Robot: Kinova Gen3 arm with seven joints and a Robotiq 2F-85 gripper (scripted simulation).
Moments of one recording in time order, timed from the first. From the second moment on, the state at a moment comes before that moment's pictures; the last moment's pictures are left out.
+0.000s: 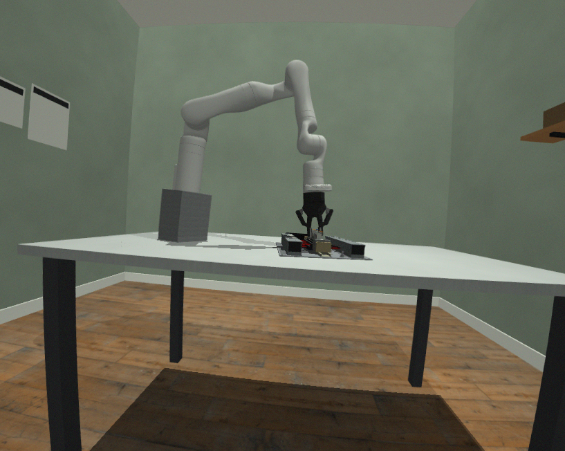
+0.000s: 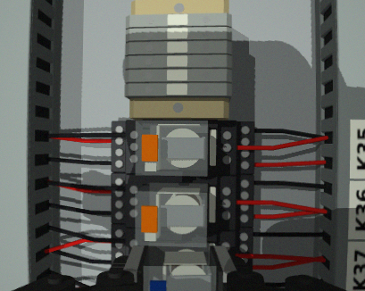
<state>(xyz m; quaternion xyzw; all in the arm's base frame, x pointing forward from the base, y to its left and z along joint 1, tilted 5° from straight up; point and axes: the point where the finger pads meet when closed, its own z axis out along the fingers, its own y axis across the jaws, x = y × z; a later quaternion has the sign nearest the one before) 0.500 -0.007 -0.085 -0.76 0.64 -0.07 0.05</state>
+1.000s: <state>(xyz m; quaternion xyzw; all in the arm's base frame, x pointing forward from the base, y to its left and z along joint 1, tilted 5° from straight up) 0.501 -0.007 -0.084 -0.76 0.64 -0.06 0.03</state>
